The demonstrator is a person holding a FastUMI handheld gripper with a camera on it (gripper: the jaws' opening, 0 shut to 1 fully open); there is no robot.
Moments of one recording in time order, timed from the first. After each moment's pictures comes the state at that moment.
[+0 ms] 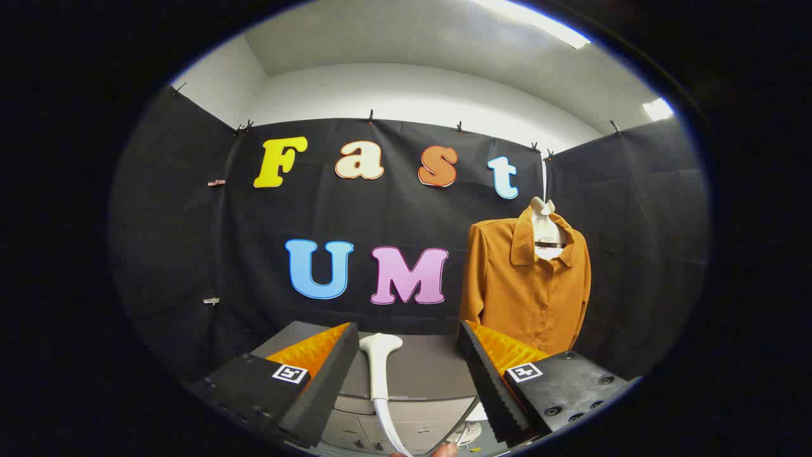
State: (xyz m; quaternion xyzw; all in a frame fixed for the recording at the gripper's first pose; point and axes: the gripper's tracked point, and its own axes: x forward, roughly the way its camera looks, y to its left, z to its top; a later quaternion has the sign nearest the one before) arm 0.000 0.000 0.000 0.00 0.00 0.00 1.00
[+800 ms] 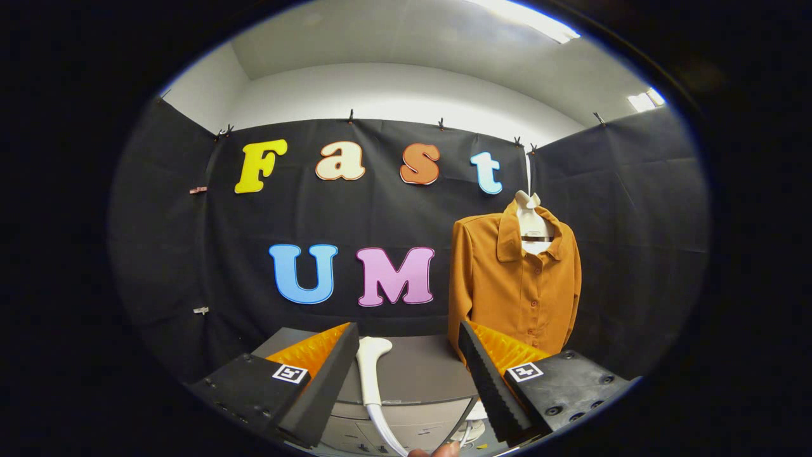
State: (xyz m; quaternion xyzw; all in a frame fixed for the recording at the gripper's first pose) arm 0.011 -0.011 0.001 0.01 0.00 -0.03 1.00
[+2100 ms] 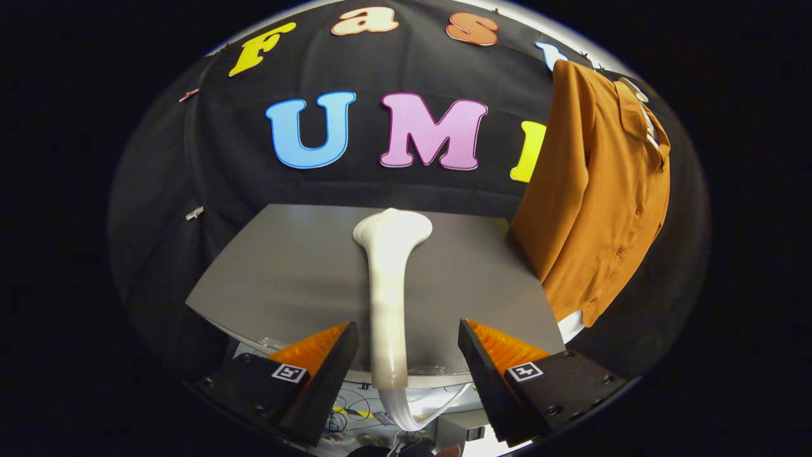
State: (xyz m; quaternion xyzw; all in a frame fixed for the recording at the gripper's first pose) arm 0.131 0.042 -0.241 -0.02 0.35 0.03 0.94
